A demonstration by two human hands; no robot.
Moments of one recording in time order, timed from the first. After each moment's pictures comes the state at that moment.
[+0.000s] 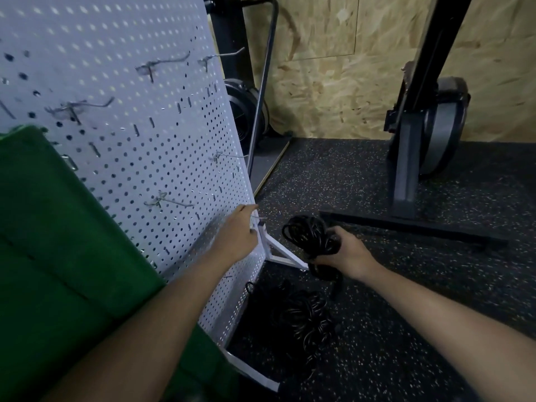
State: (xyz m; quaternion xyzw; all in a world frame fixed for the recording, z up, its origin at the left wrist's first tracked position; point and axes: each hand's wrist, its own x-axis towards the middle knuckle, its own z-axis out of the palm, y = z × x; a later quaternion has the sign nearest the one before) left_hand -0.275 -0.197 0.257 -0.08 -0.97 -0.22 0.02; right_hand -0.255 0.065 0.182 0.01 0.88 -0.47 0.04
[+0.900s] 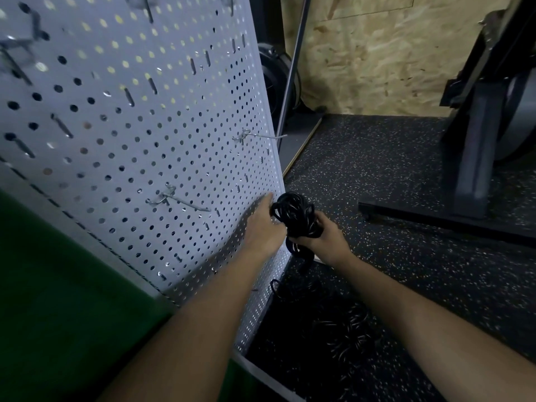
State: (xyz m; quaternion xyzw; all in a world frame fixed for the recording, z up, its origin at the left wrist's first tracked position) left_hand -0.334 -0.207 0.209 0.08 -0.90 -0.43 0.00; right_hand -0.358 -0.052 0.122 -0.03 0.79 -0.62 0.05
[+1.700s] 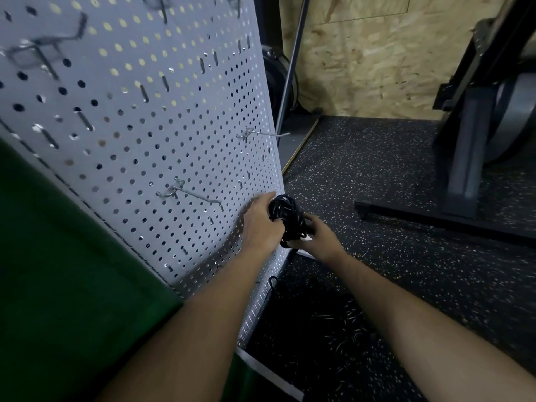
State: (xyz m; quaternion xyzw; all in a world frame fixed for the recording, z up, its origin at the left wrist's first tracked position) left_hand -0.331 -0.212 0.199 0.08 -0.89 -0.45 0.07; right_hand -0.358 -0.062 0.112 -0.01 0.80 -0.59 0.10
